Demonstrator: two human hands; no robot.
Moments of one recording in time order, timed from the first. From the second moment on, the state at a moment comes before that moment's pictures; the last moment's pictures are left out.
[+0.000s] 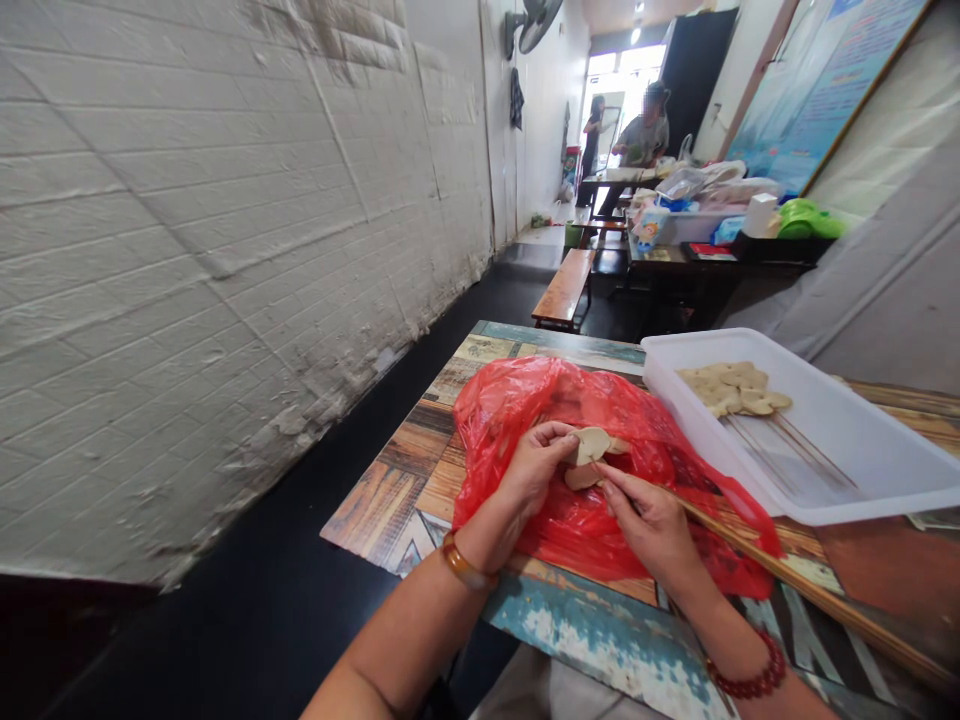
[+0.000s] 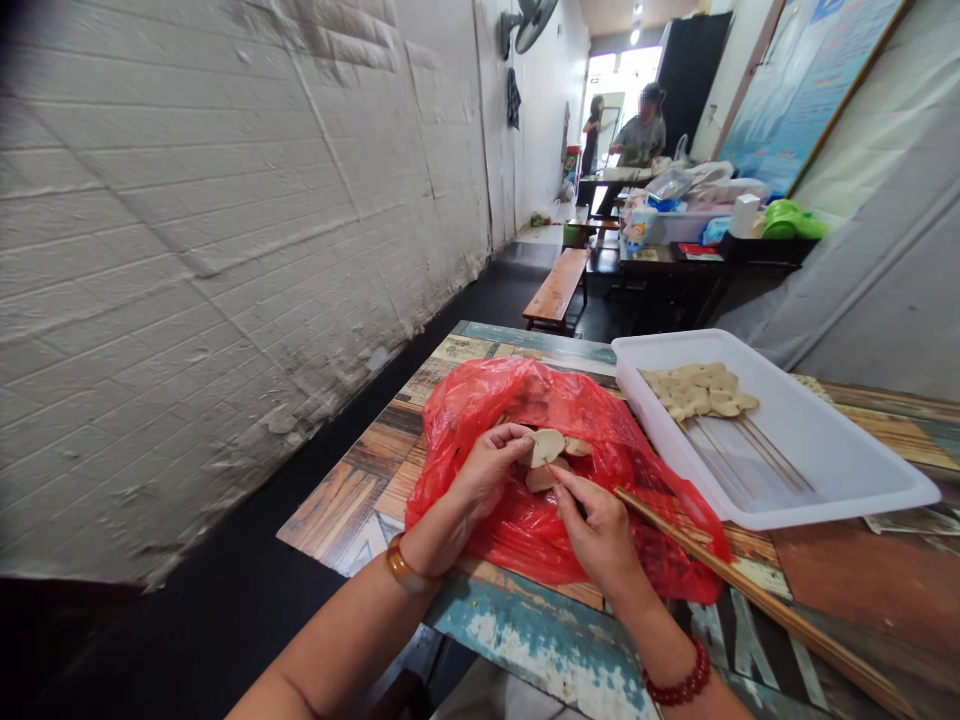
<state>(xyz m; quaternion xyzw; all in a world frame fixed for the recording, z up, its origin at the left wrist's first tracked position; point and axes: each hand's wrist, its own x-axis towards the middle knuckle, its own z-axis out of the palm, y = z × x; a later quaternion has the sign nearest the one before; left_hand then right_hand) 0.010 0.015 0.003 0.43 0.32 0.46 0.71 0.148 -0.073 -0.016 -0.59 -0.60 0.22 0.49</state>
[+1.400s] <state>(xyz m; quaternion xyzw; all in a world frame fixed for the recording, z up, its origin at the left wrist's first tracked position) 0.013 0.010 0.007 0.43 0.32 0.41 0.74 0.151 -0.072 -0.015 -0.61 -0.61 0.21 0.45</state>
